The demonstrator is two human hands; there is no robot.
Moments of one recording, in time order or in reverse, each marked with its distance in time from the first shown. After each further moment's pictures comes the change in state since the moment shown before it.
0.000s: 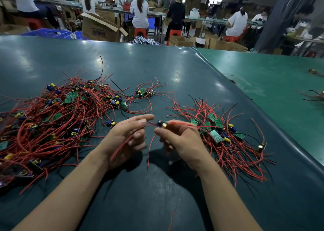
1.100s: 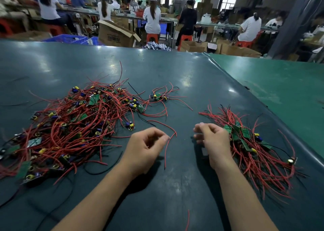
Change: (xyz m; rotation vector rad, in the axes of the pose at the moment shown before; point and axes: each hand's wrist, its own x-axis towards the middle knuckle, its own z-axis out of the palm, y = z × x) left_hand -0.025 -0.020 0.002 0.844 0.243 0.464; right_hand 0.020 0.018 -0.024 -0.021 0.546 0.136
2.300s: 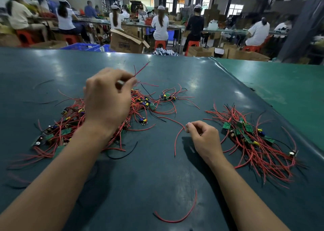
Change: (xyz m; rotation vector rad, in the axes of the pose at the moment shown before) left_hand 0.008 0.102 -0.101 0.649 0.549 0.352; right_hand -0.027 0.013 0.018 -0.364 -0.171 -0.453
